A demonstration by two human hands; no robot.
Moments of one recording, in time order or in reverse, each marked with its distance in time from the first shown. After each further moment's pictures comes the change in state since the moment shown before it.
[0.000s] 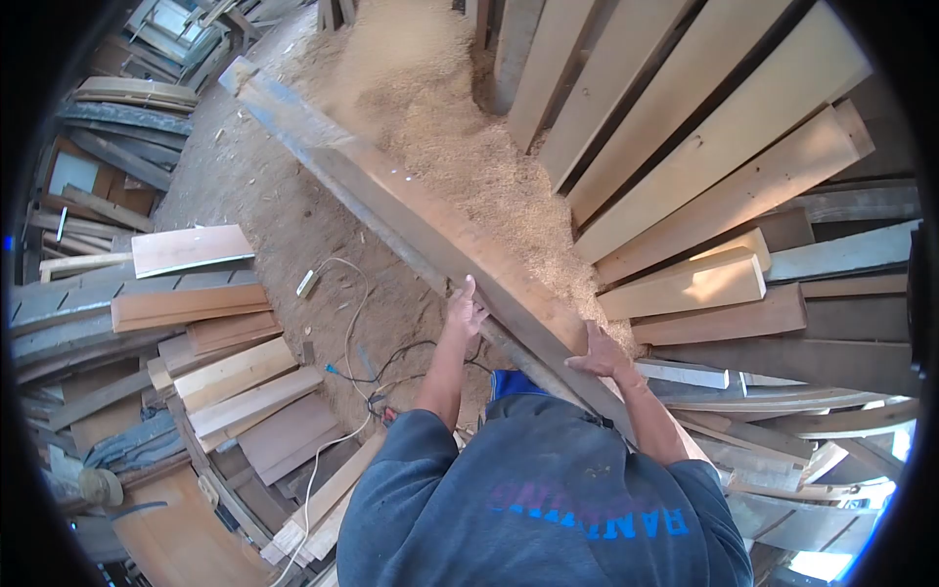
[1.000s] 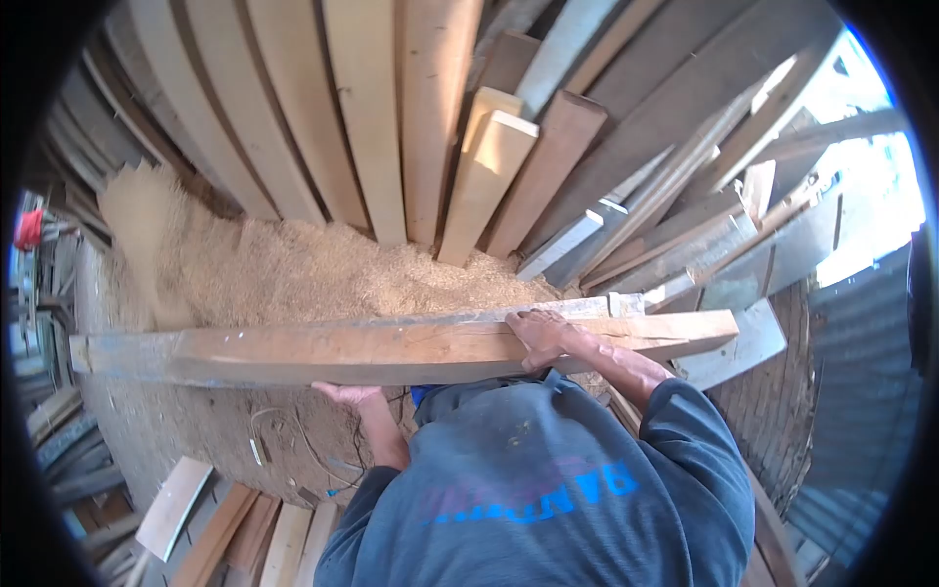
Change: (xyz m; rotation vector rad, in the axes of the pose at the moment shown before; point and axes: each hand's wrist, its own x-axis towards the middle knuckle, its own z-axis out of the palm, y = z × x) left_hand -0.078 -0.083 0.076 -0.294 -0.239 0.293; right_hand -0.195 0.075 -0.045 0.030 -0.042 0.192
